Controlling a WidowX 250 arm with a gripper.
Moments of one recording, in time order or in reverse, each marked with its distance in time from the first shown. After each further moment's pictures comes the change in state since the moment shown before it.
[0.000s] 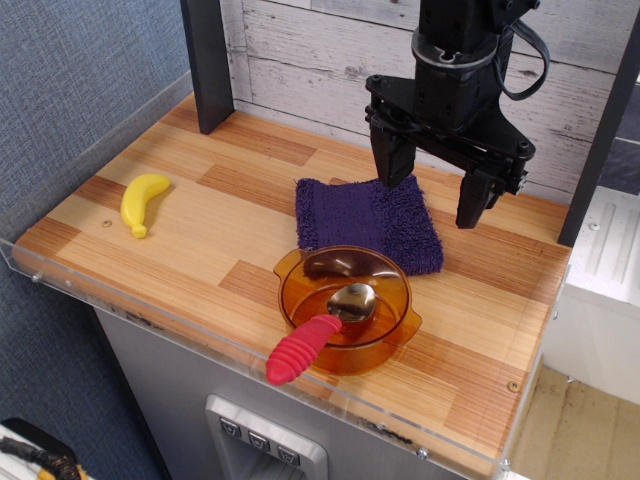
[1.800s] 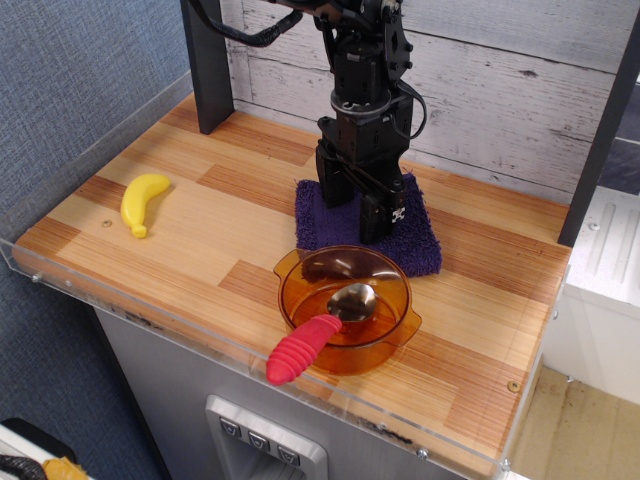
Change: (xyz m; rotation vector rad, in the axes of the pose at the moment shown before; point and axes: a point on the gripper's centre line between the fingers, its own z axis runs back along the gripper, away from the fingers) arm 0.005 0.078 -0.091 -0.056 0.128 -0.301
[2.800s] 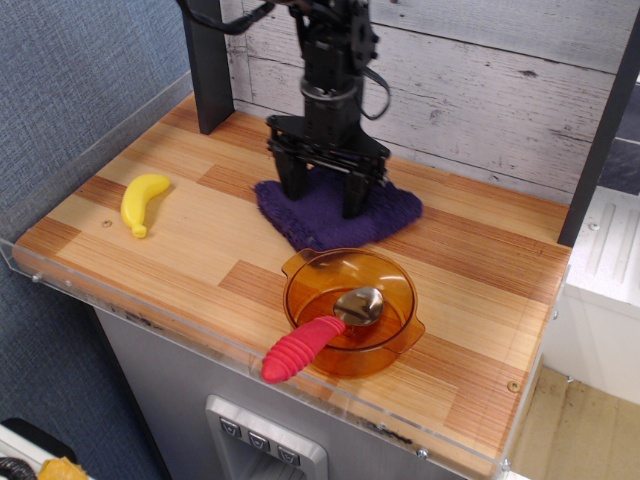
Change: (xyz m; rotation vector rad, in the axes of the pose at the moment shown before) arm -0.025 0.056 -0.007 0.092 0.054 0.630
